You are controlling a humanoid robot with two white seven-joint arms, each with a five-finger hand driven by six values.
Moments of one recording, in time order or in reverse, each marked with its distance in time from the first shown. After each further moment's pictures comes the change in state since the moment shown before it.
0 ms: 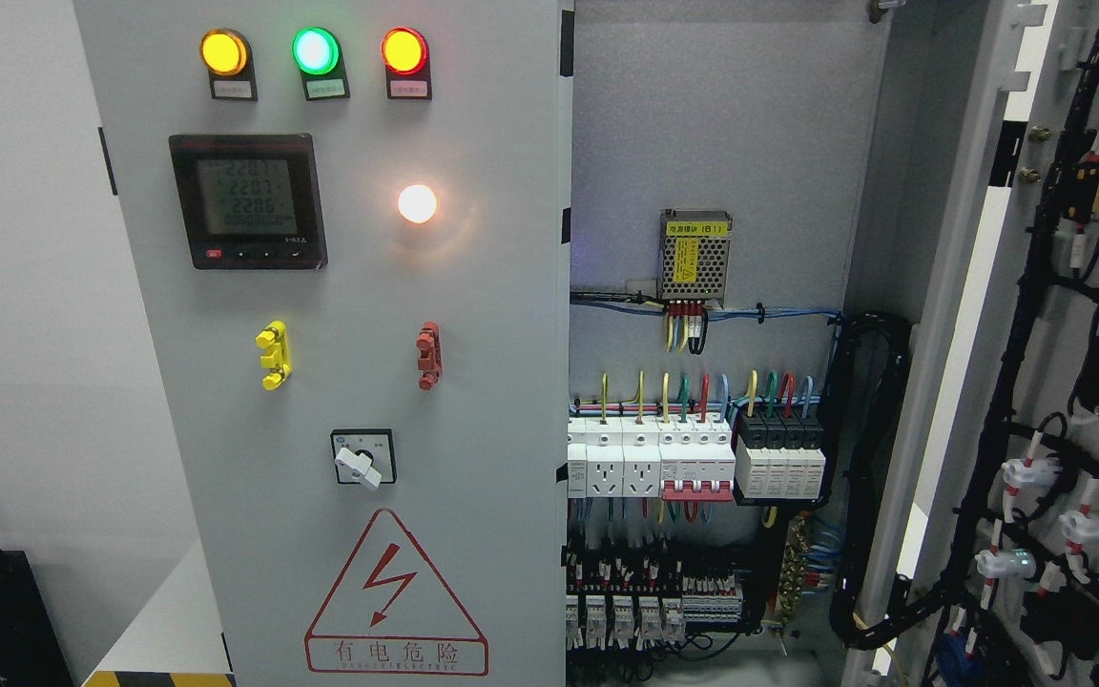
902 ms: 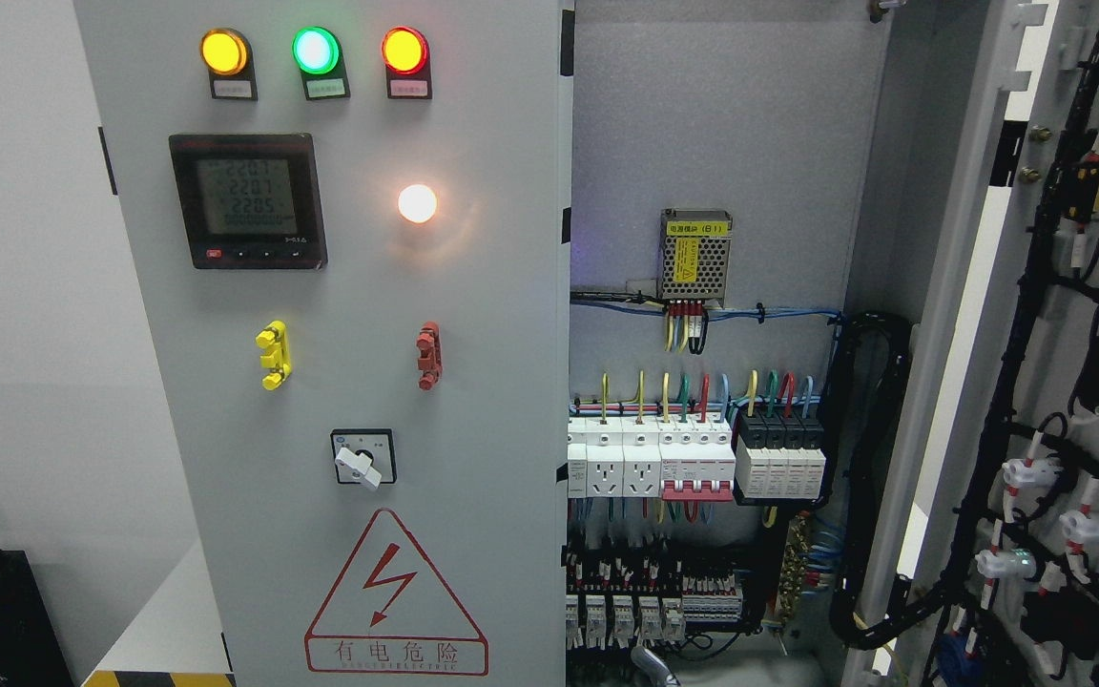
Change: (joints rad) left arm 0.000 0.000 0.000 0.000 0.000 0.000 0.000; right arm -0.248 0.120 0.033 0.174 0.008 0.103 0.024
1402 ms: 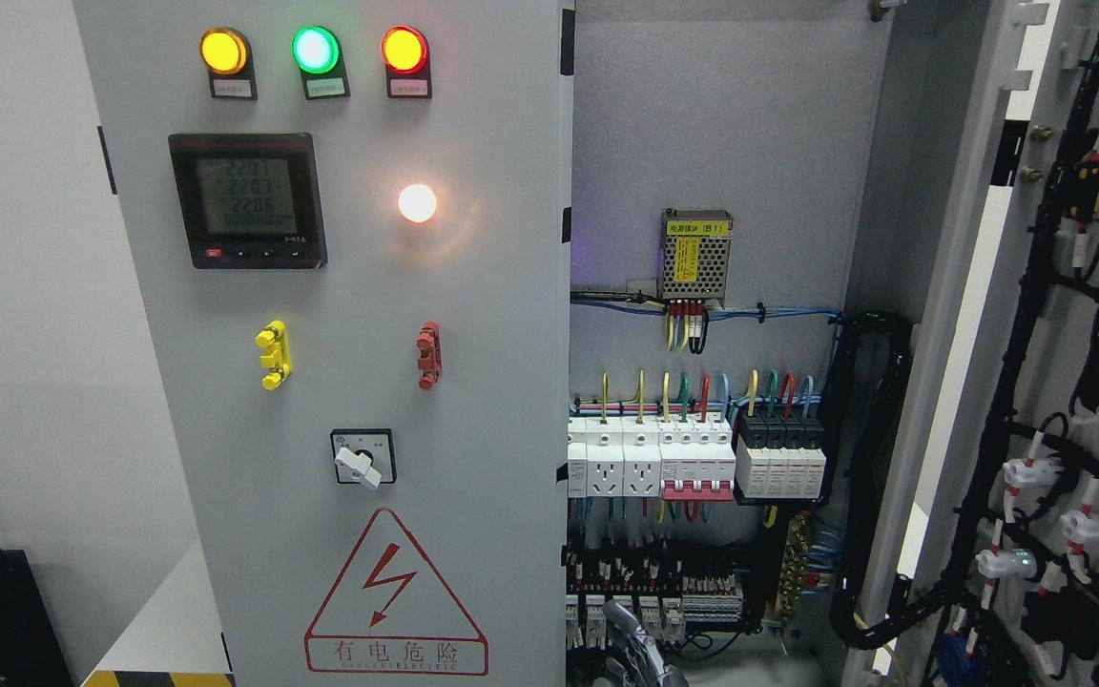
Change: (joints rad) left arm 0.000 0.000 0.000 0.000 0.000 0.000 0.000; right arm -0.139 0.054 0.000 0.126 -0.007 0.000 0.020
